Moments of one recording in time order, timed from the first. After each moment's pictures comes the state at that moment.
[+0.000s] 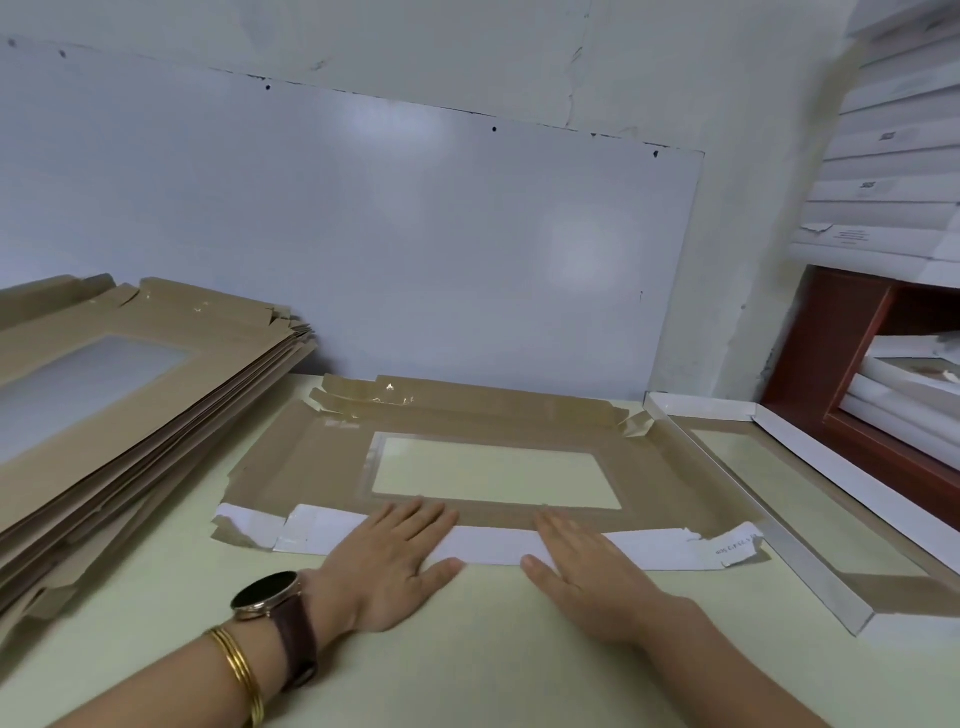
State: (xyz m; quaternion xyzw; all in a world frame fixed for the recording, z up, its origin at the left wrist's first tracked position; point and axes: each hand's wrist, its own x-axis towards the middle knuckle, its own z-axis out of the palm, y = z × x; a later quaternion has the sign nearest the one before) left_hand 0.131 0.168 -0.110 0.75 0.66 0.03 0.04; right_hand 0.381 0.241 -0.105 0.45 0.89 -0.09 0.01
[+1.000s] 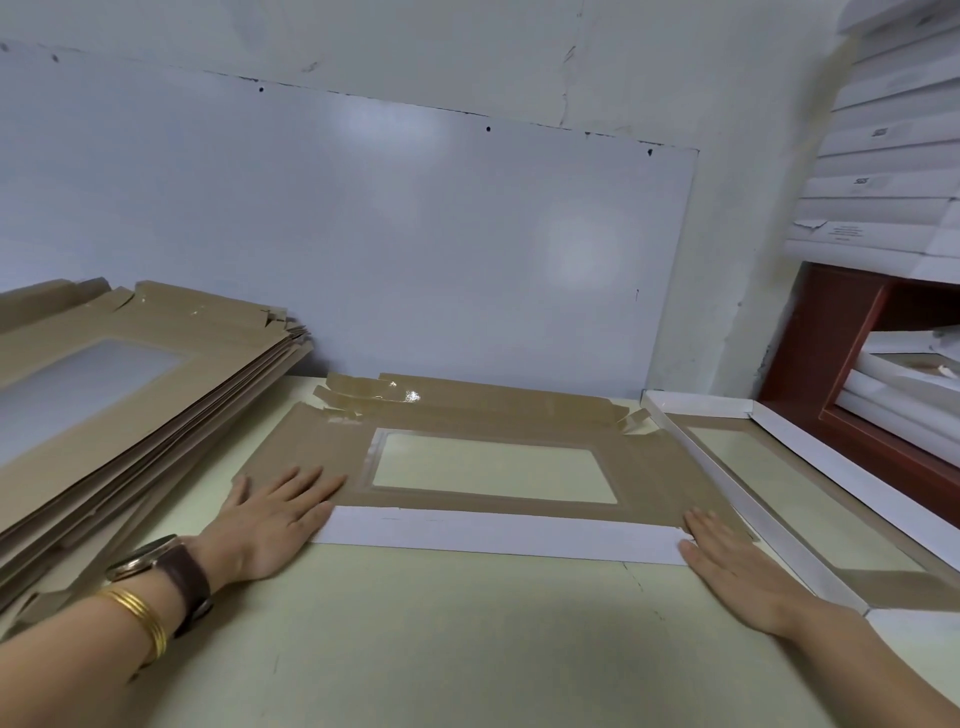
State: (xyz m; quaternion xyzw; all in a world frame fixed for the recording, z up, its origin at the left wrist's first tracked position) left_hand 0.021 0.165 -0.105 0.64 0.77 0.01 0.06; right_hand 0.523 0.292 -0.104 0.60 0.79 -0.14 -0.01
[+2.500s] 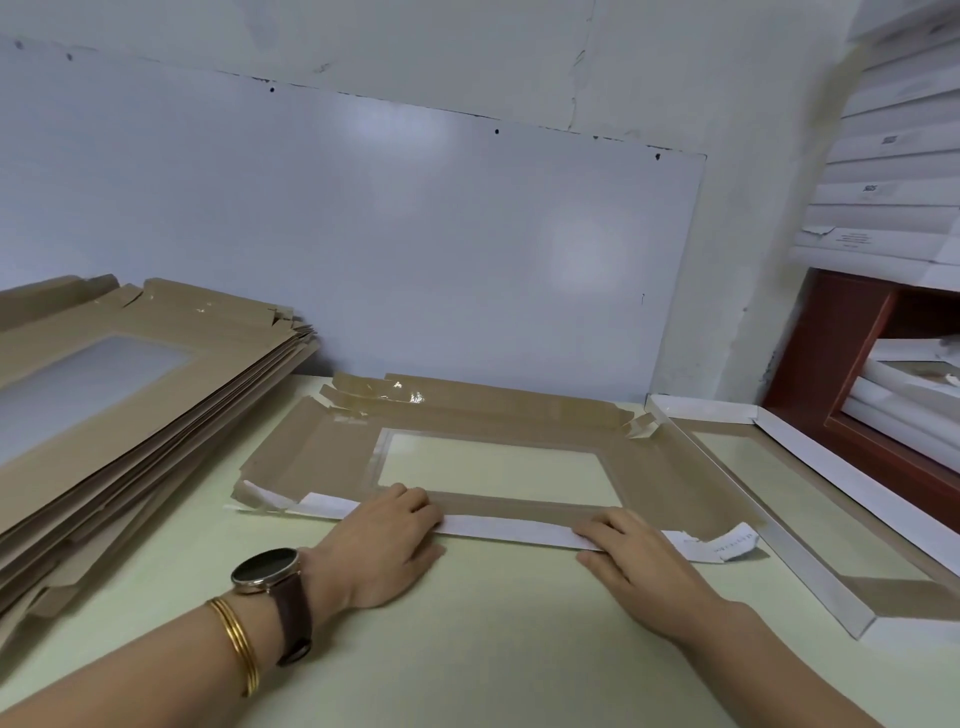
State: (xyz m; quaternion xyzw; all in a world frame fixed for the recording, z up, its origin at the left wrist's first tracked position) left_hand 0.121 0.175 -0.094 0.79 0.60 0.11 -0.08; right_hand 0.427 0.257 -0.099 0.39 0.91 0.00 -0.16
